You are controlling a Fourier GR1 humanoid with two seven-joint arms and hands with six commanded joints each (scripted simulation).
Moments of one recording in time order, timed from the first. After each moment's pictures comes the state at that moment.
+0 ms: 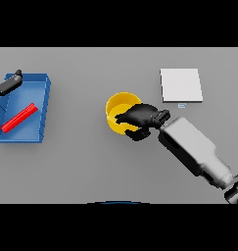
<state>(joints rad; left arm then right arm) -0.58 0.86 -0.52 -1.15 0.18 0.20 0.45 -0.69 -0.29 0.66 -1.11 0.82 0.49 -0.15</state>
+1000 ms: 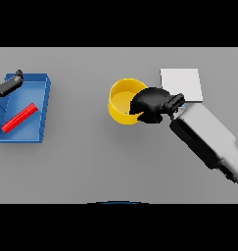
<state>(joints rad) -0.56 0.89 -0.52 -1.21 0.19 0.21 0.49 -0.74 -0.42 0.60 -1.32 0.68 0.66 -0.06</state>
